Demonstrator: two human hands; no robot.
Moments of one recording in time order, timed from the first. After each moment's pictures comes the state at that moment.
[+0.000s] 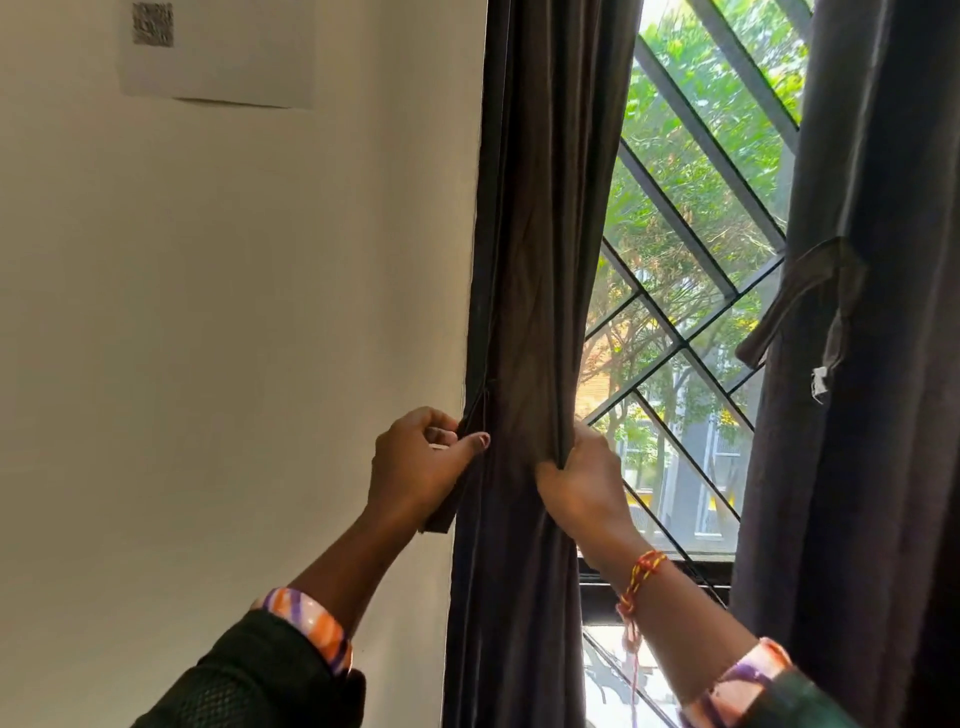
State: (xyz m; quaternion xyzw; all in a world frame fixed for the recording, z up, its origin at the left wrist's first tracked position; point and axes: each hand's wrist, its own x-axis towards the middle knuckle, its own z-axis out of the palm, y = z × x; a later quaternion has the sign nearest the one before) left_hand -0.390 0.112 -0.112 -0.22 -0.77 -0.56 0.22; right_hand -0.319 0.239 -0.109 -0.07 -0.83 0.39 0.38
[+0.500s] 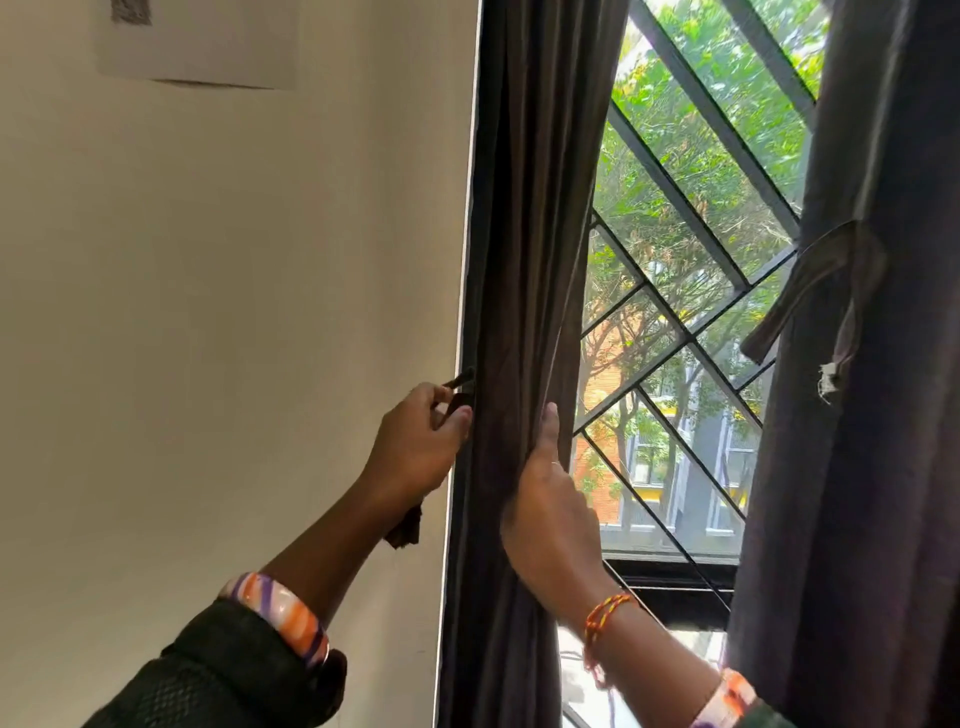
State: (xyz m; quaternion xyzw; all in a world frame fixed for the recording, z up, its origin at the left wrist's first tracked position) left_hand -0.385 0.124 -0.093 -0.27 -0.77 -0.56 0.16; right_hand -0.323 0.232 -0.136 -0.11 -0.92 0.21 0.33
